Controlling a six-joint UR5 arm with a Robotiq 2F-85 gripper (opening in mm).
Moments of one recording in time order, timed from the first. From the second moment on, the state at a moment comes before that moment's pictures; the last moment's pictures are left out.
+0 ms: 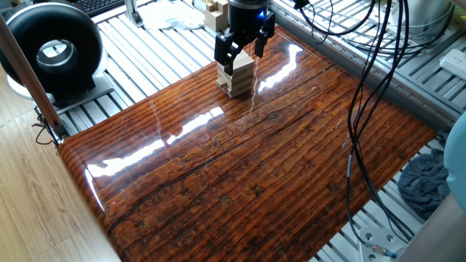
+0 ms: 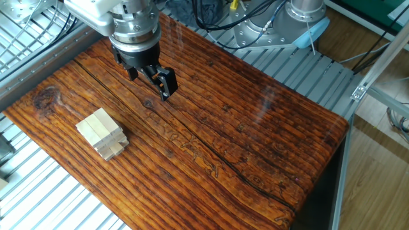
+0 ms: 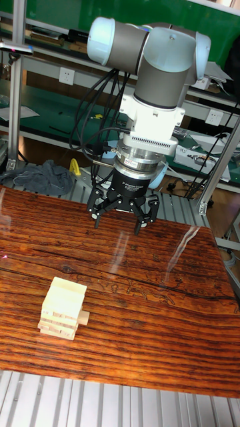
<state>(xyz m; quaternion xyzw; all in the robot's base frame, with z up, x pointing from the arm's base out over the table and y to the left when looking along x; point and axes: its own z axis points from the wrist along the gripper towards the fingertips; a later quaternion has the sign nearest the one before) 0.544 0.002 0.190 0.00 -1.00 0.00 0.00</state>
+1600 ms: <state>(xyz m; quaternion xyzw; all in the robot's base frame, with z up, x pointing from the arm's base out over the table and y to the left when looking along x) 0.527 0.020 0.194 0.05 -1.00 -0.02 0.05</state>
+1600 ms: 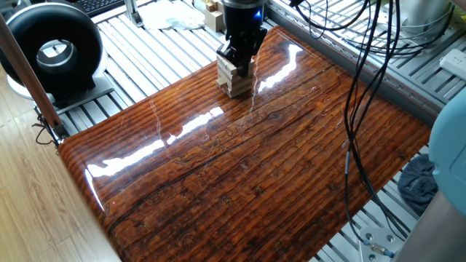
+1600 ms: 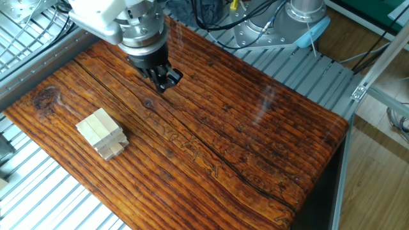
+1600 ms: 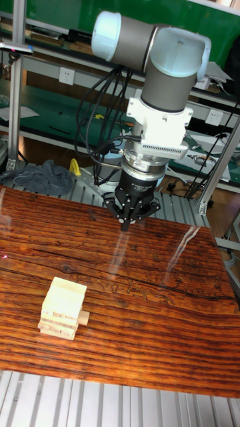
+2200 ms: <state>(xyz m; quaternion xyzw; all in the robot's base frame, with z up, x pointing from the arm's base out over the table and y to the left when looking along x) 0.524 0.027 0.195 0.05 -1.00 -0.03 0.05</state>
